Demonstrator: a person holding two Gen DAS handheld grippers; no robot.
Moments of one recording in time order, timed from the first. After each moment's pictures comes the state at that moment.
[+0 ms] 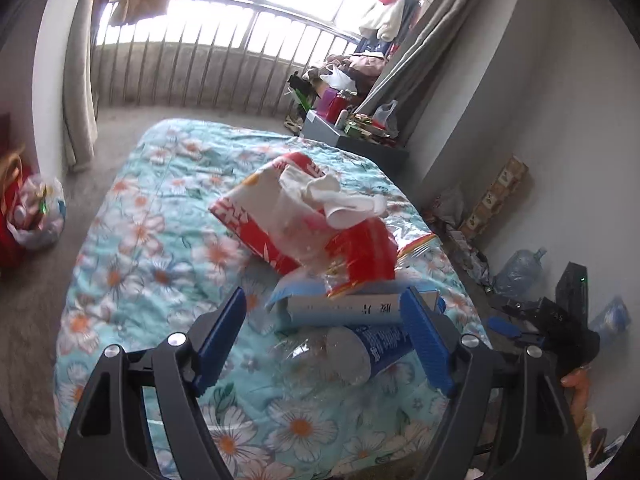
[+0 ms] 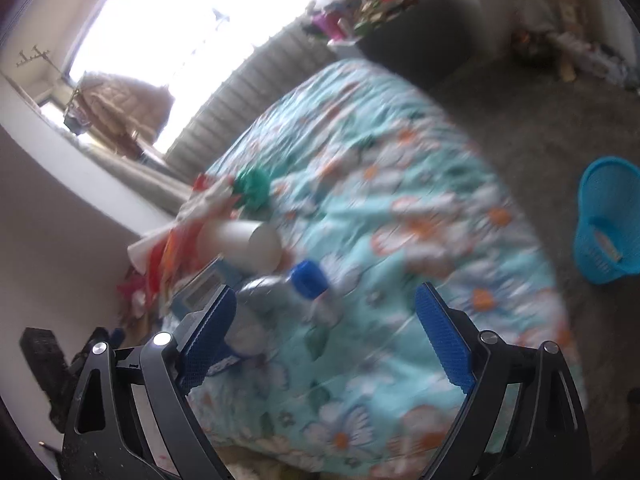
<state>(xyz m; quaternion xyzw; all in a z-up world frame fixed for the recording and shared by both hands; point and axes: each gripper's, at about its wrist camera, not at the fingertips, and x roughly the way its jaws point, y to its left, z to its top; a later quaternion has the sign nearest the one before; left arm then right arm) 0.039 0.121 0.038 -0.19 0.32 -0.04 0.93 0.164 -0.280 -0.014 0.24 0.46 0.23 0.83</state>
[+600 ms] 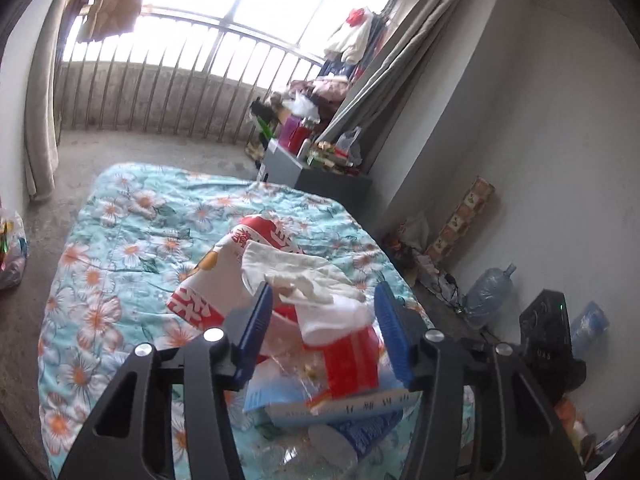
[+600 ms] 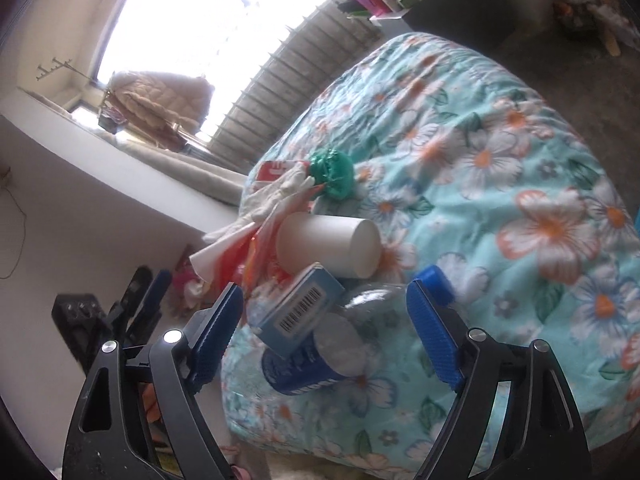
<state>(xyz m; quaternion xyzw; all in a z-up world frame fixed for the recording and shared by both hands) 0.122 0.141 0.073 -0.20 0.28 -0.11 0.93 0.188 -0.221 0.011 0.28 0.47 0.30 0.78</state>
